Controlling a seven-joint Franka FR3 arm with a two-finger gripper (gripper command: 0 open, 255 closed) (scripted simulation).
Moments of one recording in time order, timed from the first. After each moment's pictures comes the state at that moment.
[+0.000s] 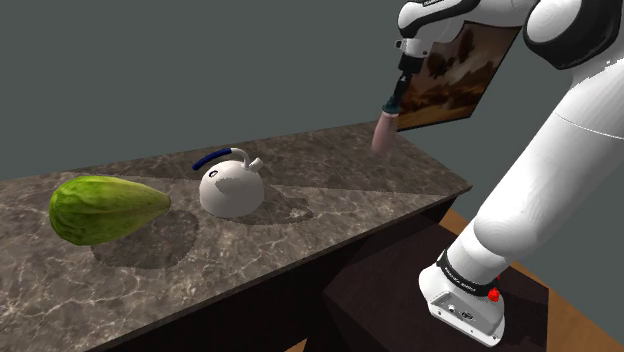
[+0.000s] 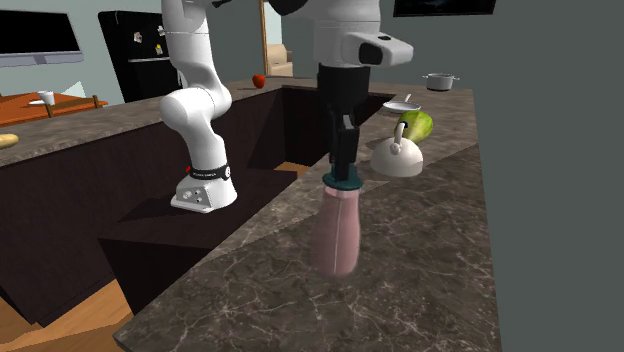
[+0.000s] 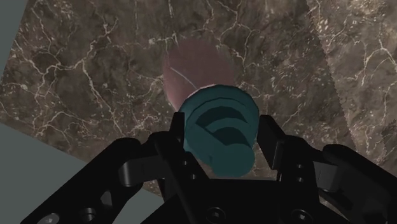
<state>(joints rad) -0.17 0.04 -0.53 -1.89 0.05 1.89 -0.92</state>
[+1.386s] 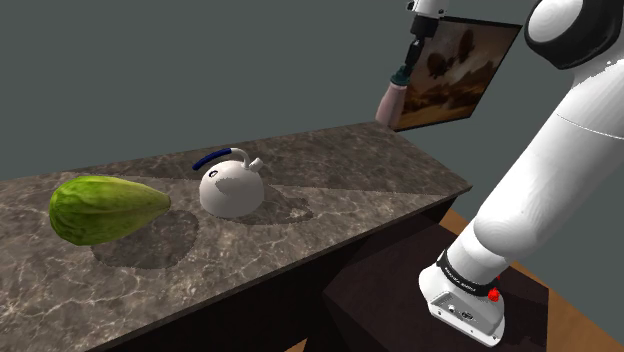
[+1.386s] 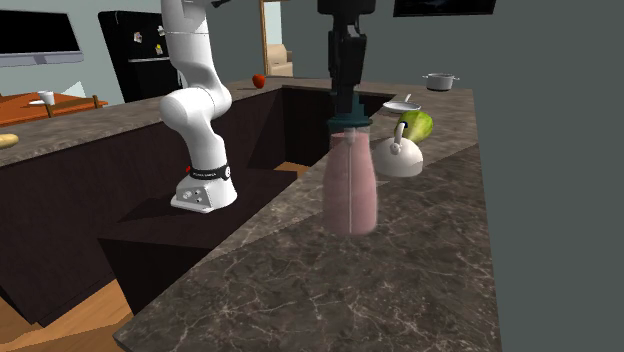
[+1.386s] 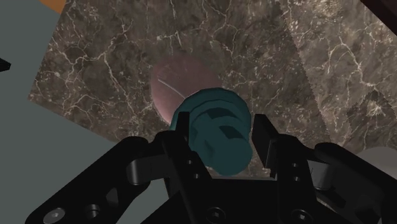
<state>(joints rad) -0.17 0.04 -0.53 -1.61 0.05 1.61 -0.91</state>
